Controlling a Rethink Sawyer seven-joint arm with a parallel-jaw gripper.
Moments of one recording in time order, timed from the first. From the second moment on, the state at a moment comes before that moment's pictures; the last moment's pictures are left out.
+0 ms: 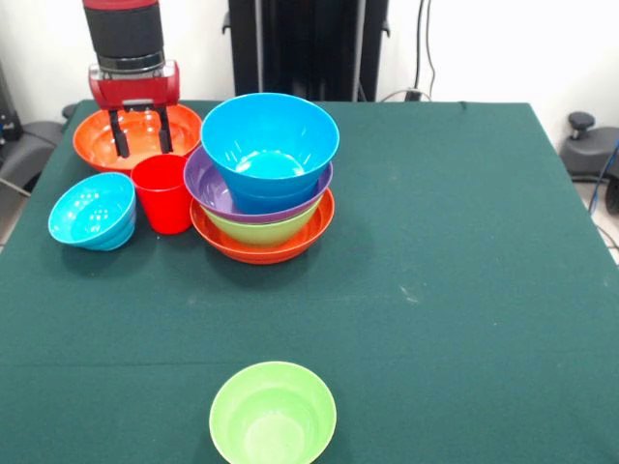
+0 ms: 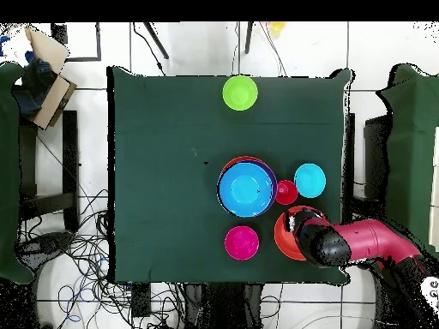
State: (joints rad) arm -1.18 -0.60 0.69 1.92 -1.03 0.51 1.80
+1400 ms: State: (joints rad) arm -1.07 -0.42 0.64 1.84 -1.12 0.43 1.80
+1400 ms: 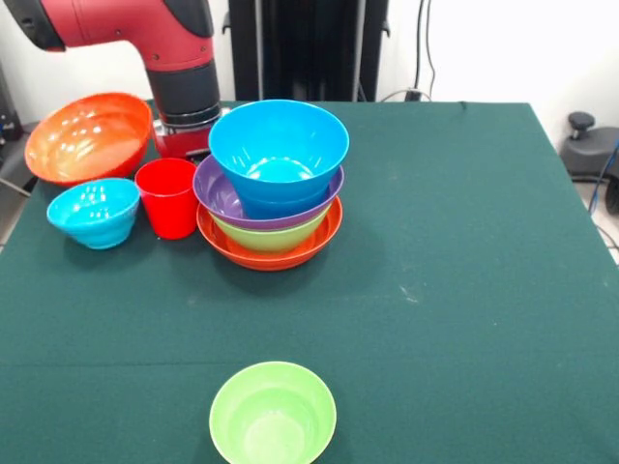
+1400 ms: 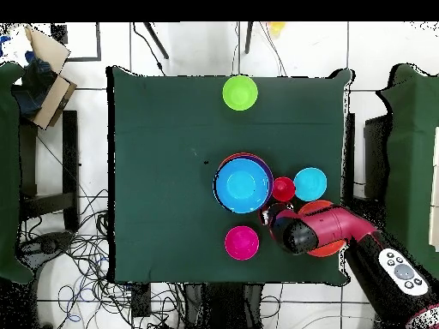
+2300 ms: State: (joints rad) arm -1.09 -0.55 0.63 1.89 -1.06 0.42 1.80
